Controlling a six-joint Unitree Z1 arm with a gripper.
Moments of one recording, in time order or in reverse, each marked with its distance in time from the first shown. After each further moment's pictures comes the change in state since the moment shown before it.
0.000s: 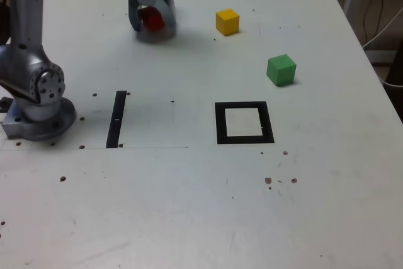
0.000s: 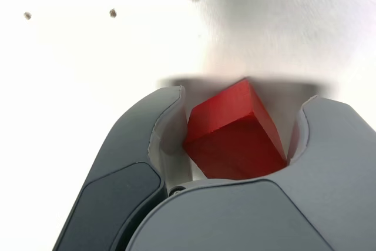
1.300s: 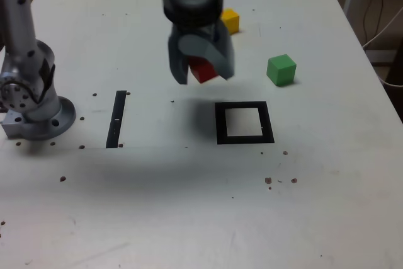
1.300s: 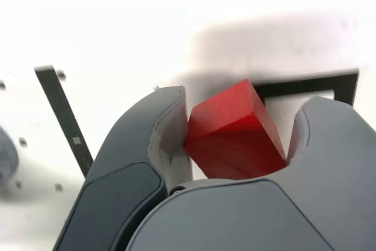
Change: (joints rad) arm -0.964 -0.184 0.017 0.213 -0.048 -0.842
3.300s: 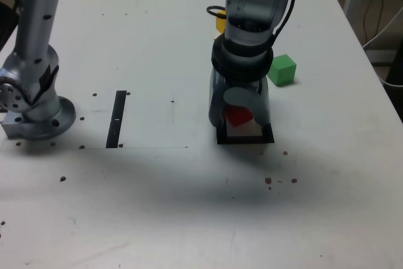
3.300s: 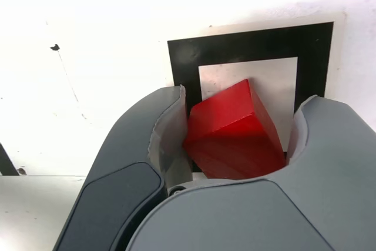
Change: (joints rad) arm -0.160 0.279 -0.163 -0.021 0.004 -0.180
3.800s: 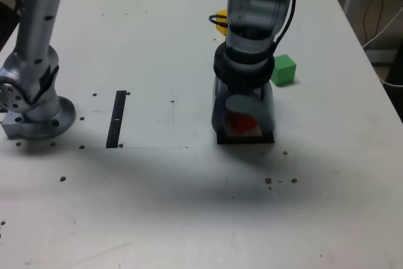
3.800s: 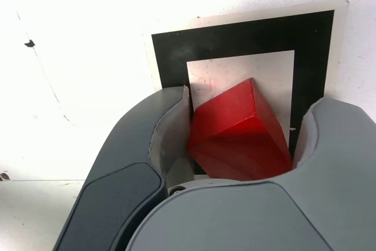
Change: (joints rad) arm 0.000 0.015 0.031 -0.061 -0.020 0.011
